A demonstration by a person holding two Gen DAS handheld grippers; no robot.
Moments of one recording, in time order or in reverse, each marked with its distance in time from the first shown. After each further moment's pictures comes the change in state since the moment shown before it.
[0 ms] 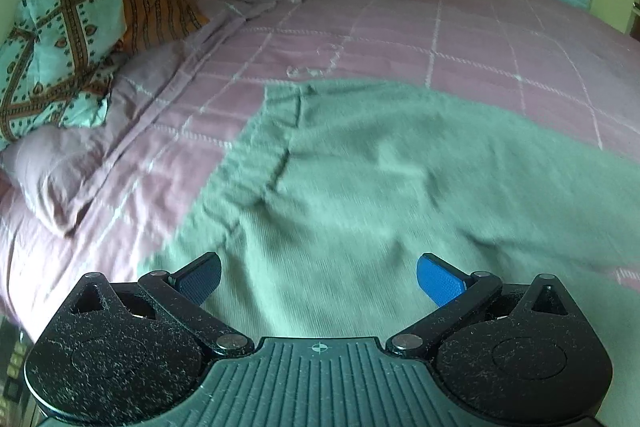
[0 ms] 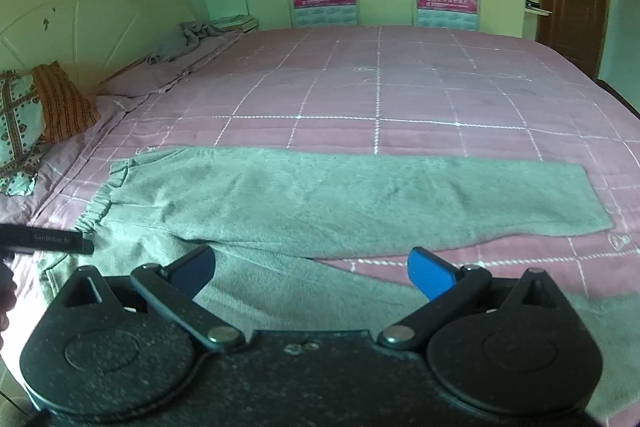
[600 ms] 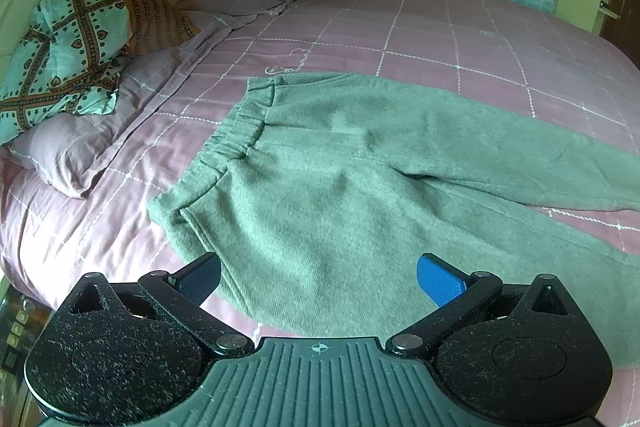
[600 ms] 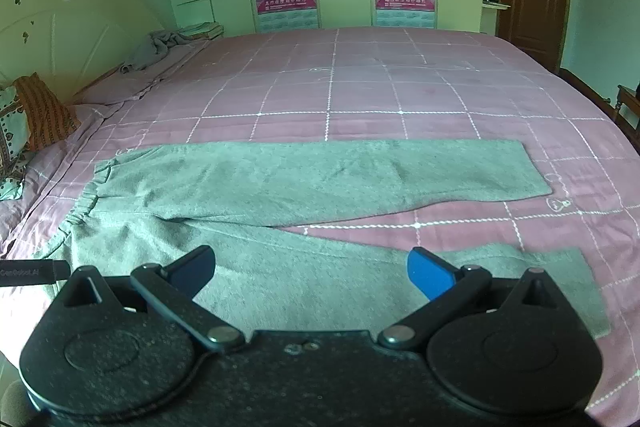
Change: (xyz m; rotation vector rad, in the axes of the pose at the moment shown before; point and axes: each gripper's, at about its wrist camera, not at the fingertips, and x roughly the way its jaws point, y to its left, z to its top) left arm -0.106 -0.015 -0.076 0.023 -0.021 -0.058; right arm -0.076 -0.021 -0.034 0.055 -0.013 -0.095
